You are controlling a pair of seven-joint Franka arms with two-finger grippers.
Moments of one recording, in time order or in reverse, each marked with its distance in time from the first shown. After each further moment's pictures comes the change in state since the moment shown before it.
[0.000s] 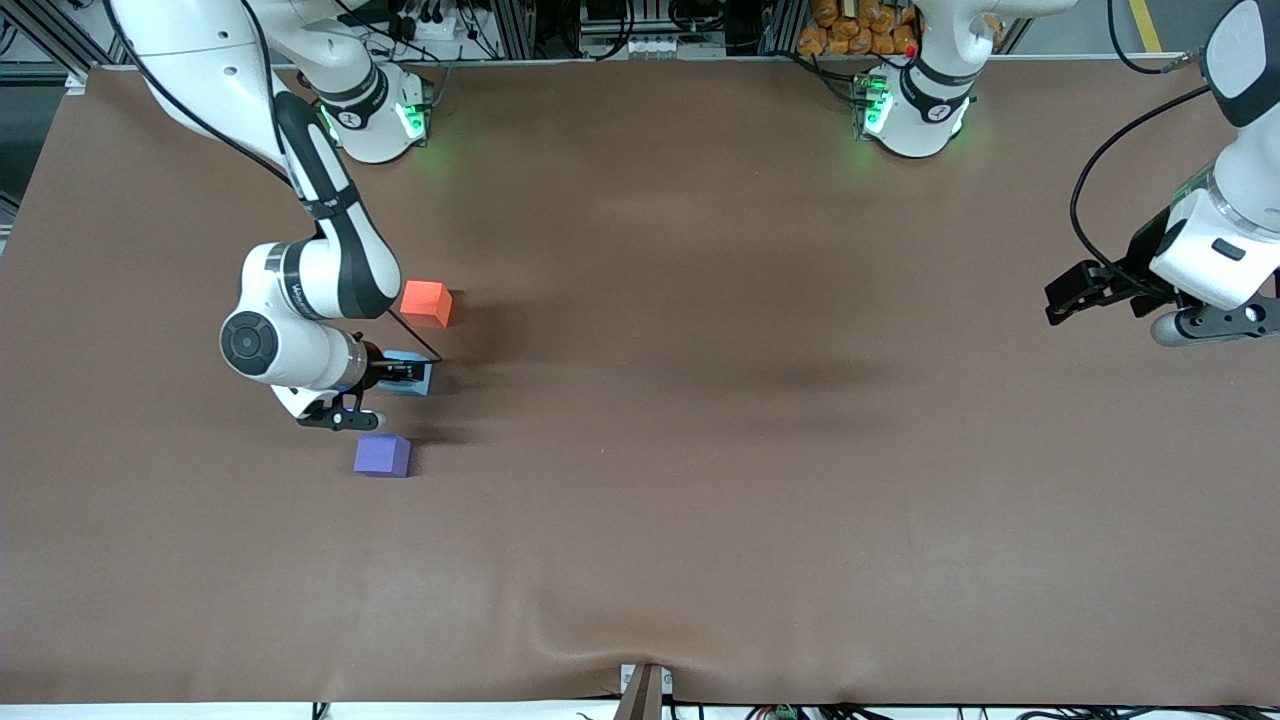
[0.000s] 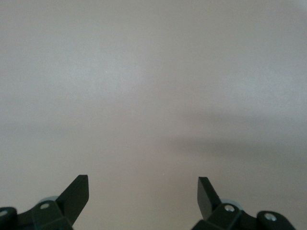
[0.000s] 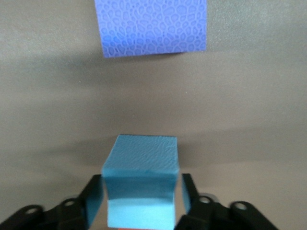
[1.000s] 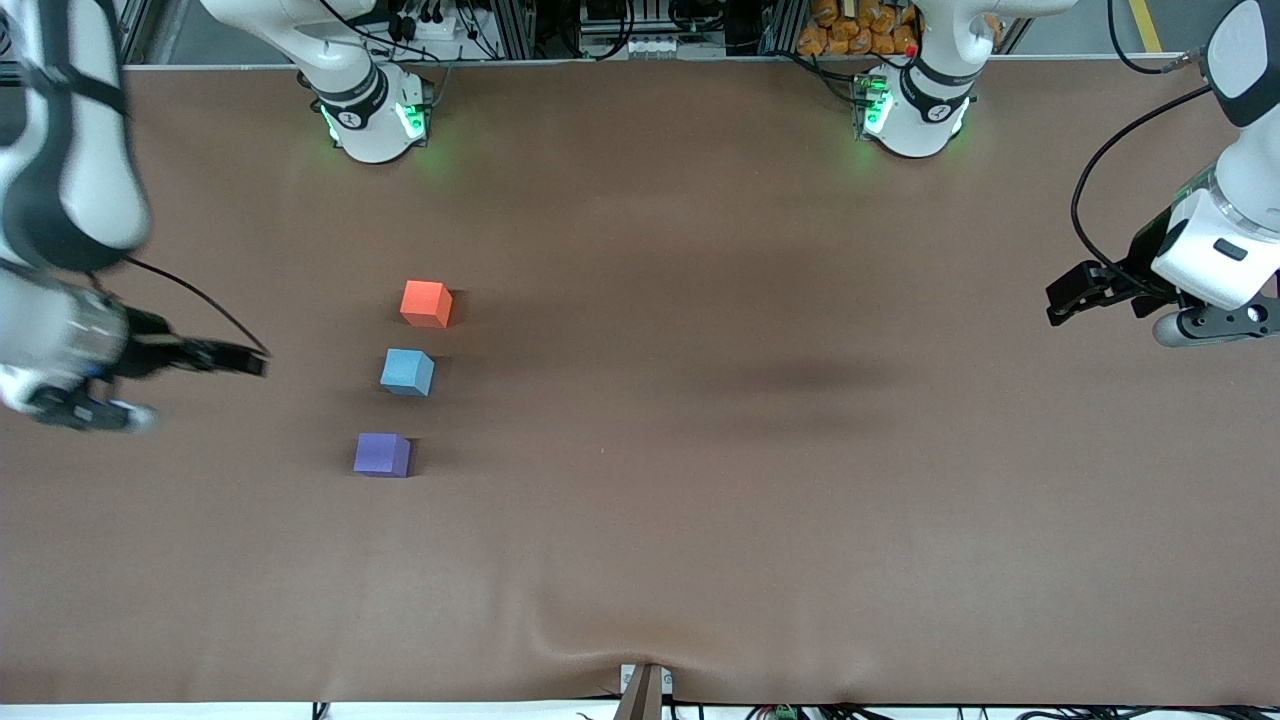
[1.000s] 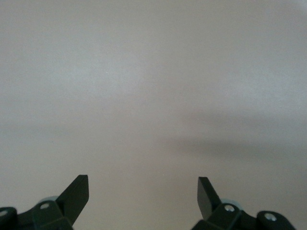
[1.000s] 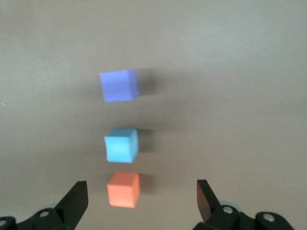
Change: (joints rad) left arm 0.002 0.000 0.000 0.001 0.000 0.002 0.000; right arm -0.278 -0.254 -0.007 0.378 -0.076 -0.554 -0.111
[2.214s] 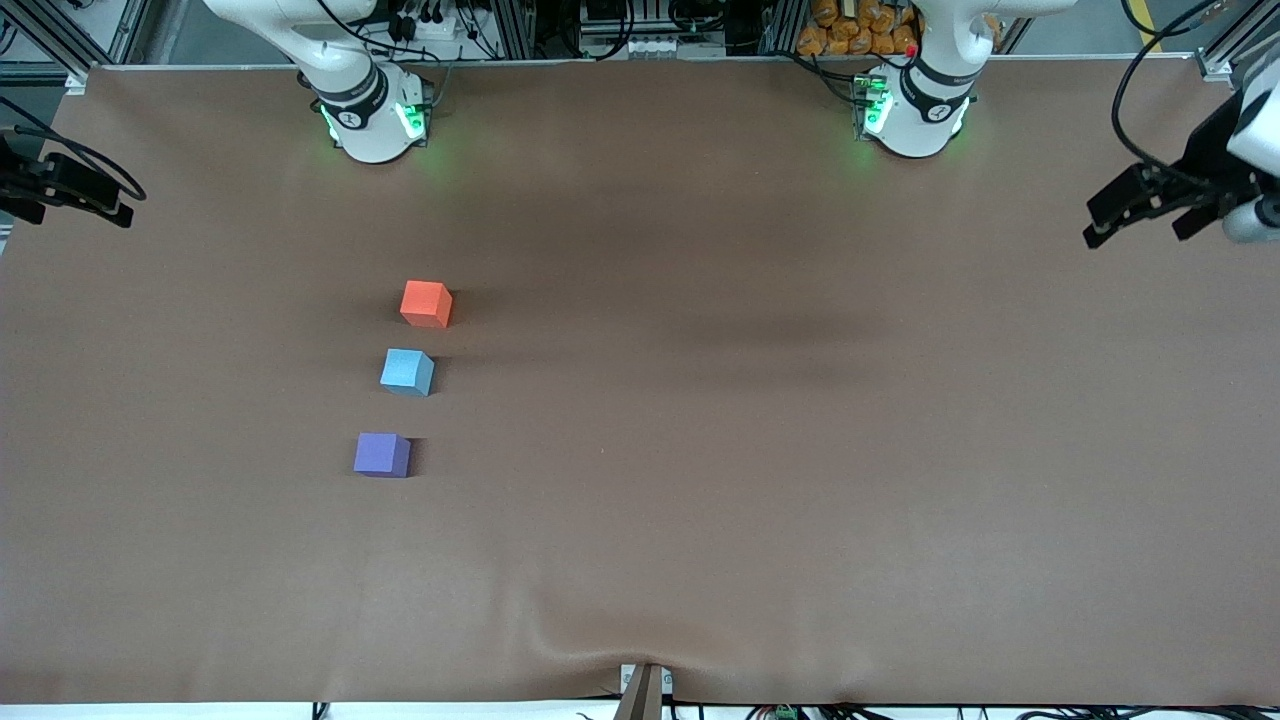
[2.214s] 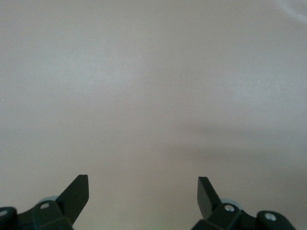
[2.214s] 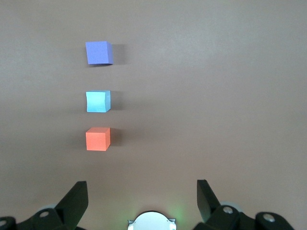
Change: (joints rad) left arm 0.007 -0.168 0.004 0.004 -0.028 -0.159 0.000; right arm -0.066 -0.240 0.090 0.096 -0.172 -0.299 0.003
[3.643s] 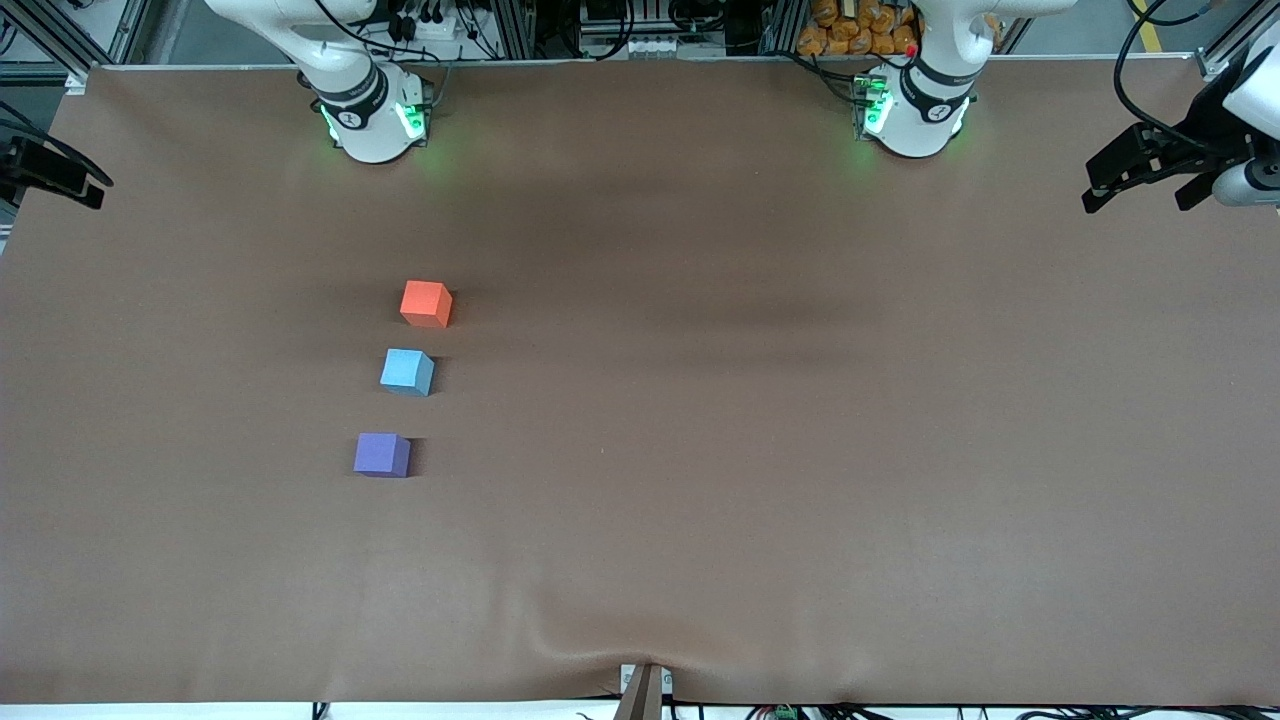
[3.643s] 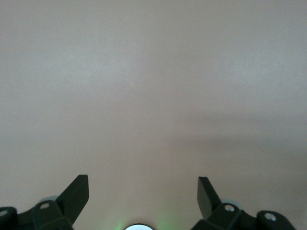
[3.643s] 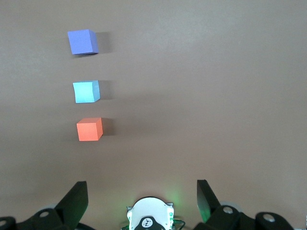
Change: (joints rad) left arm -0.007 -0.010 -0.005 0.024 0.000 -0.077 0.067; right arm -0.039 0.000 -0.022 0.027 -0.011 -0.078 0.003
